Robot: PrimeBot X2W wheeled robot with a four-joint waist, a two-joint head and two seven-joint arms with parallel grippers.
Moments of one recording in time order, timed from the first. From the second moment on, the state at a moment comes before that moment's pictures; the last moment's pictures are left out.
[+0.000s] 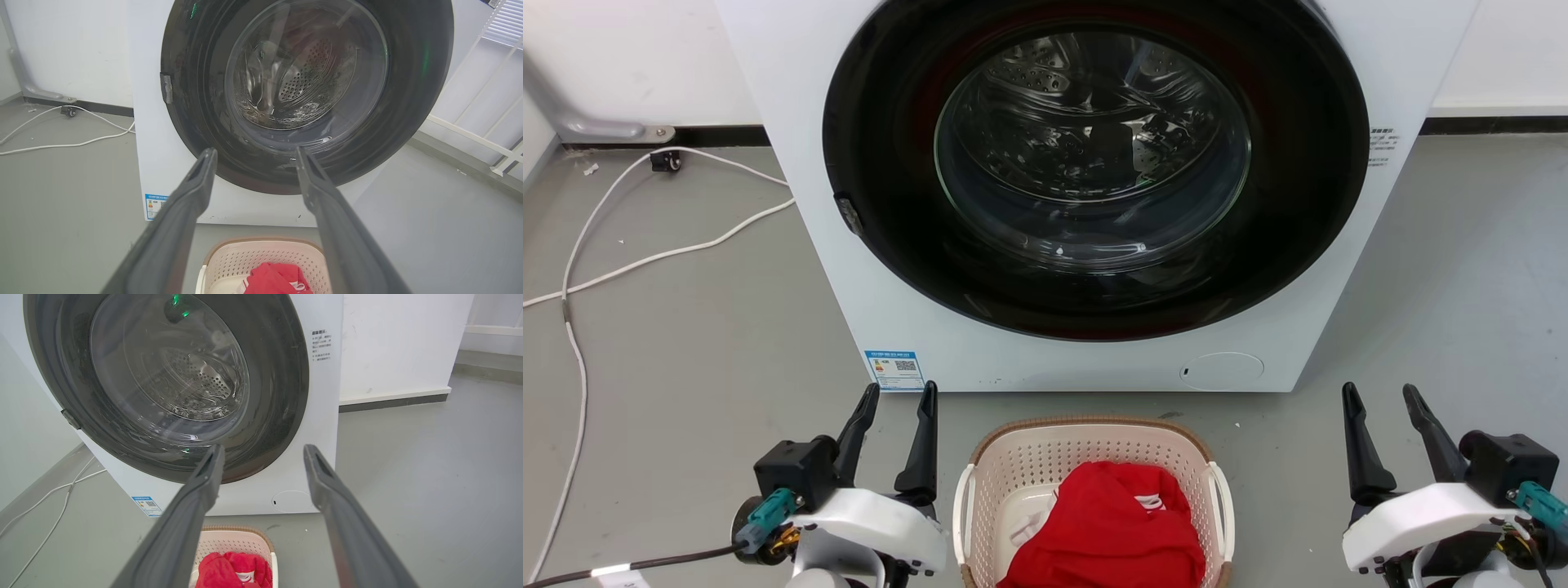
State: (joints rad) left arm -0.09 0.06 -0.13 0.21 -0.34 -0.09 -0.18; right arm -0.04 -0.05 -0.05 0.17 0.20 0.13 -0.12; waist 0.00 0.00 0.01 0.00
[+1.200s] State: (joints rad) left arm -0.10 0.06 -0.16 0.27 -0.11 -0.06 -0.25; right arm -0.02 -0.05 -0.04 0.20 0.01 0.13 -0.17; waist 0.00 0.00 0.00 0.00
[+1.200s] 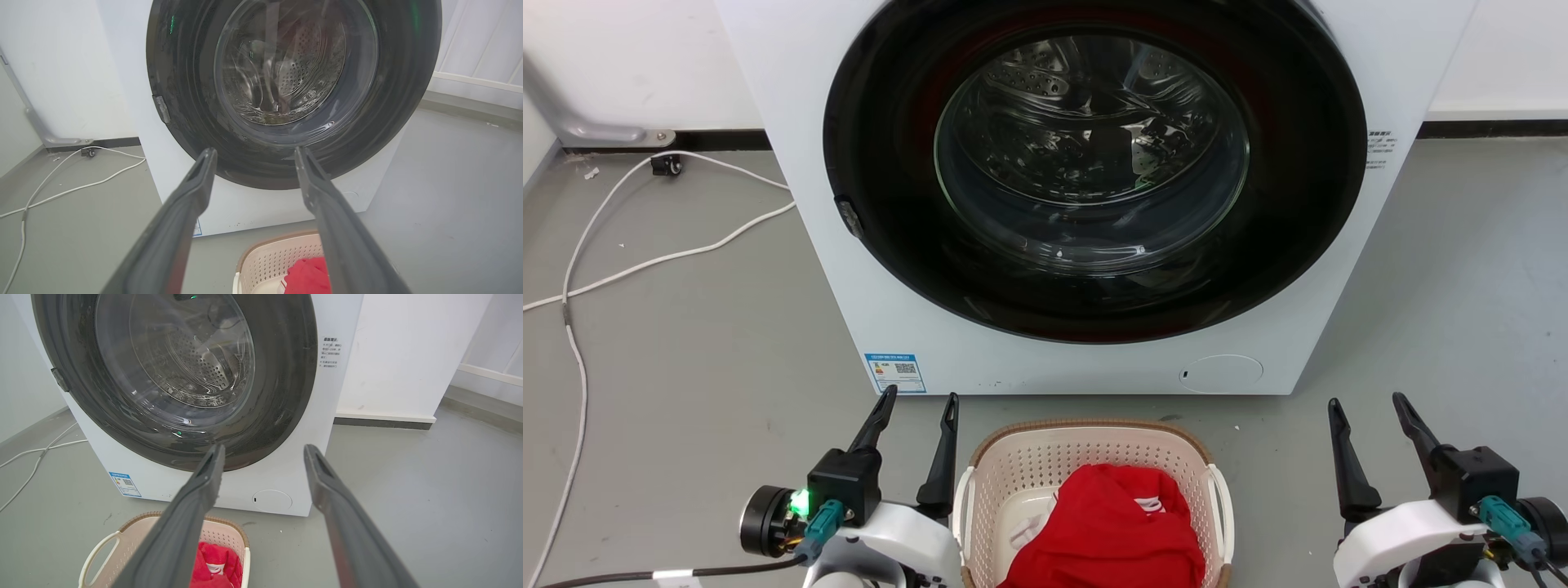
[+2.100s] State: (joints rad) left arm -0.13 0.05 -0.15 0.33 -0.09 -0.08 -0.26; right arm -0.04 -0.05 -0.06 0.22 0.02 0.13 -0.18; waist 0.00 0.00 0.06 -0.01
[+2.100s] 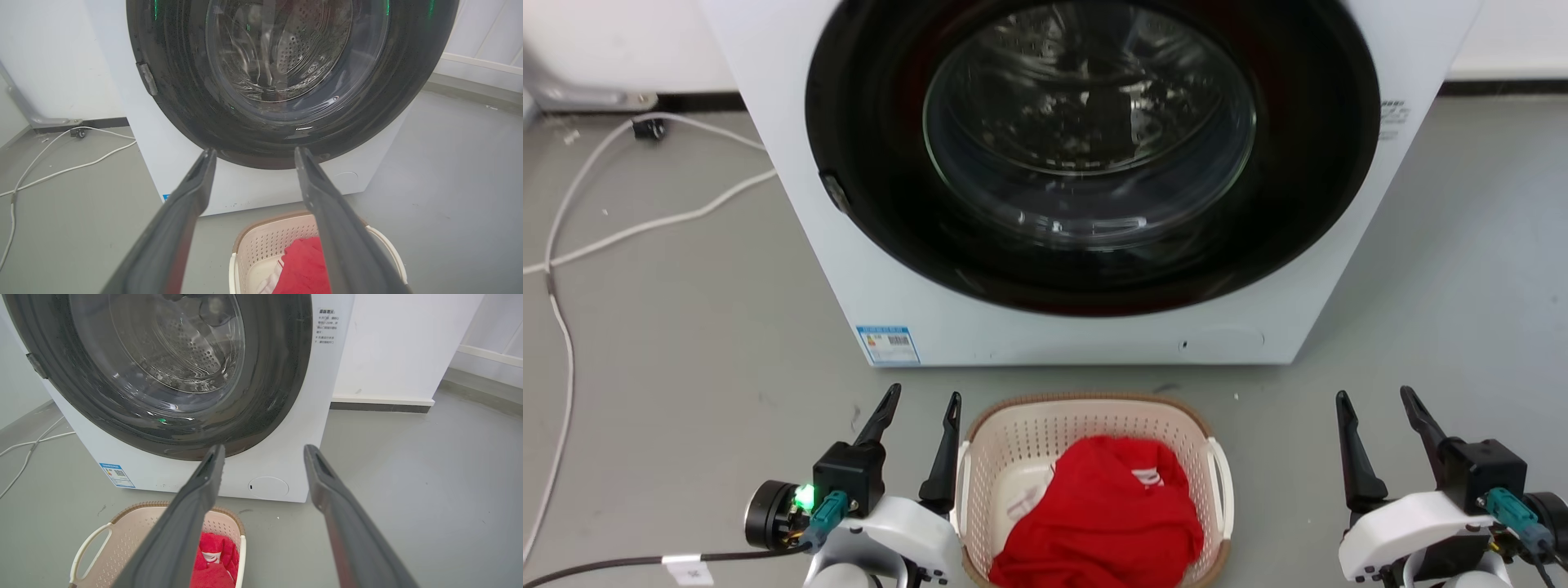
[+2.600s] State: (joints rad) left arm -0.32 0.05 -0.14 0.59 -0.13 -0.11 -0.26; right arm -0.21 -0.05 -0.04 0.43 0.03 0.13 -0.22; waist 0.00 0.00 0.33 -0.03
